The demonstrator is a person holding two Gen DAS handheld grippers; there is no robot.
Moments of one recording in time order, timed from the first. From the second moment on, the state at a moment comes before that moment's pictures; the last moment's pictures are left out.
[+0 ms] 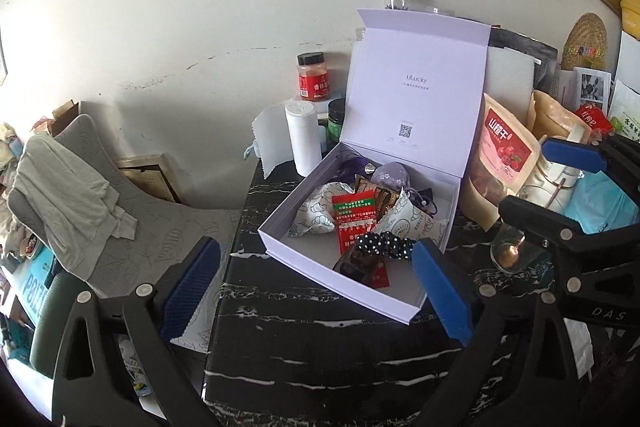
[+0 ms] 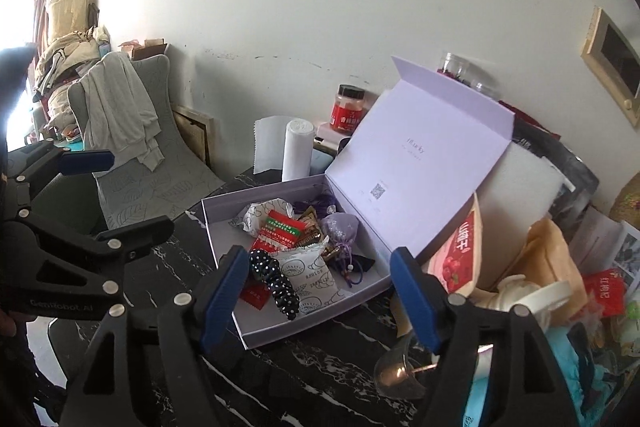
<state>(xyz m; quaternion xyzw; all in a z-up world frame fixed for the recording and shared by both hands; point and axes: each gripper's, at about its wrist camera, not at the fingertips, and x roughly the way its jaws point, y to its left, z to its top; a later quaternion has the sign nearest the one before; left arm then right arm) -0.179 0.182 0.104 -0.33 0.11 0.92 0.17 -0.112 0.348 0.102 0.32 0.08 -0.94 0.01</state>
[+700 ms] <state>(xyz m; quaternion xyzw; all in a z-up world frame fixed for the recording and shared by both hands) -0.057 0.144 0.116 -0.32 0.09 0.93 0.15 -0.018 0.331 0.108 0.30 0.06 -0.95 0.00</state>
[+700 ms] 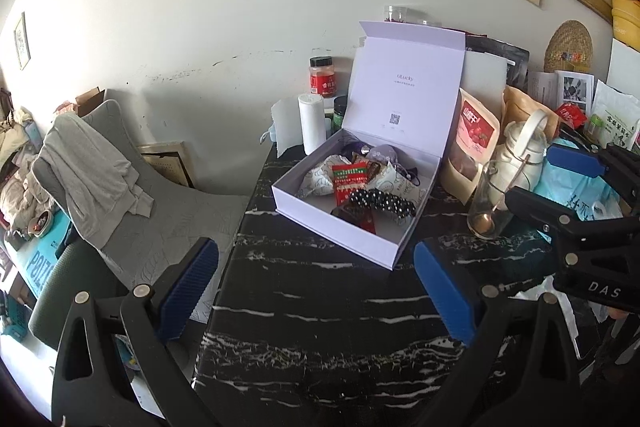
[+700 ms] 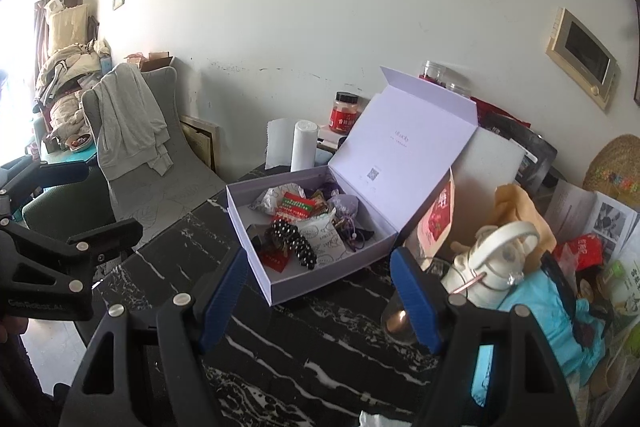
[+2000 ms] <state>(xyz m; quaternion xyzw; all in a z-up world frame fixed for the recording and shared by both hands) 0.016 0.154 0.025 -0.36 0.08 0.92 0.14 0.042 0.336 0.018 0.35 0.04 -0.94 -0.01</state>
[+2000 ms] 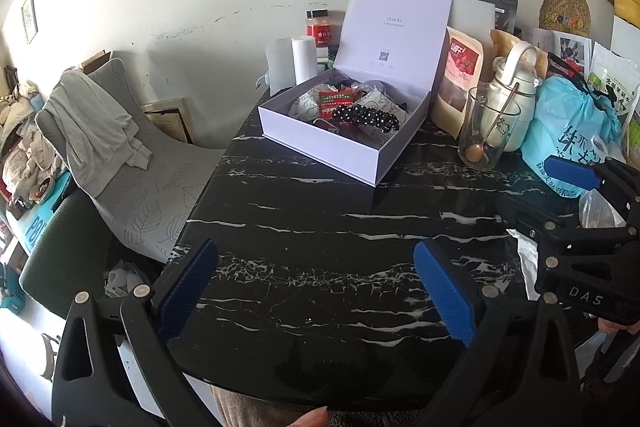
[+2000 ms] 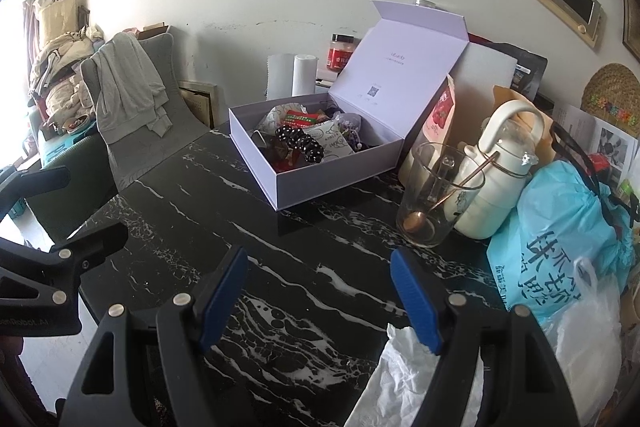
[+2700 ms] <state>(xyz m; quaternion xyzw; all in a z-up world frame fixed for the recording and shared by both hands) 0.008 0.145 0.017 -0.37 0.07 0.92 0.13 0.037 0.333 0.011 0.36 0.05 -0.93 -0.01</state>
